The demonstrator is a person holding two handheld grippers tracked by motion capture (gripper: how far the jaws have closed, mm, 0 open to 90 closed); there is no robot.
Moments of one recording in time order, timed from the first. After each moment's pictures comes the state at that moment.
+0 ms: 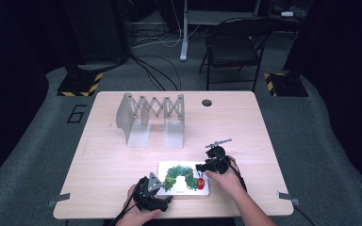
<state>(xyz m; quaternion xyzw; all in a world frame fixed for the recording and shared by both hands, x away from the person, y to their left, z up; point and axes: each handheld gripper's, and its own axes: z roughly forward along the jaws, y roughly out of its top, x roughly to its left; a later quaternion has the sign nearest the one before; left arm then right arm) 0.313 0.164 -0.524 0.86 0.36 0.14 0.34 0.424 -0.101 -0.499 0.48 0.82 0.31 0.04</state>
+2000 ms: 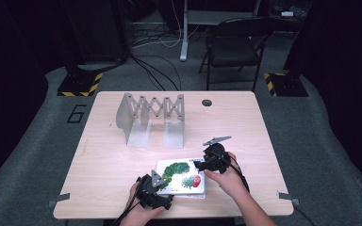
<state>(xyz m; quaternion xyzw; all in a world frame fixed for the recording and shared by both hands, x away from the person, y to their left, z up) 0.320 0.155 -0.522 0.85 0.40 0.16 0.30 0.404 -0.090 -0.451 0.45 0.83 0.33 0.08</state>
